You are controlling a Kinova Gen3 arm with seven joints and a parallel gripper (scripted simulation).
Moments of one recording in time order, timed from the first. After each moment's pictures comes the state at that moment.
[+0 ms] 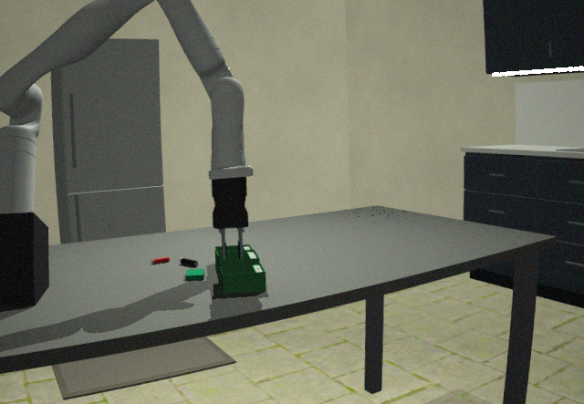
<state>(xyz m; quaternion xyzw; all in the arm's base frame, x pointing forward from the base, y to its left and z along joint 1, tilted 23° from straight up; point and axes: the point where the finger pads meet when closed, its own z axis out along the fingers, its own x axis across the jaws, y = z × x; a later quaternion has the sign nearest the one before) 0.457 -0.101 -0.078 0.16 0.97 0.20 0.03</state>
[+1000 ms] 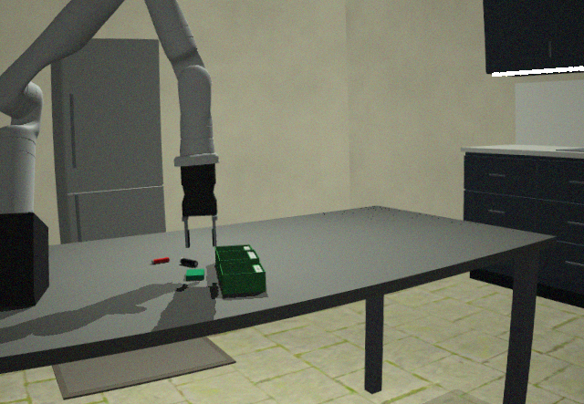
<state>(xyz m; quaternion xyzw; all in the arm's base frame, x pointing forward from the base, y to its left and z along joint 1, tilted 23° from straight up) 0.394 -0.081 -0.047 0.19 0.96 0.20 0.02</state>
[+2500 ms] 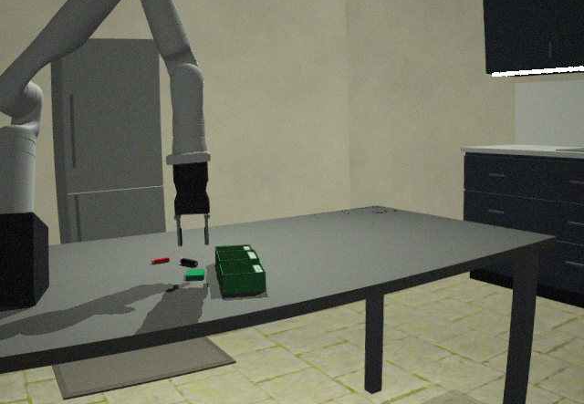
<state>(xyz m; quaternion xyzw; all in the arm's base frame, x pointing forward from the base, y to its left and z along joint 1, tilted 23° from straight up) 0.379 -0.077 -0.043 0.19 0.96 0.20 0.02</state>
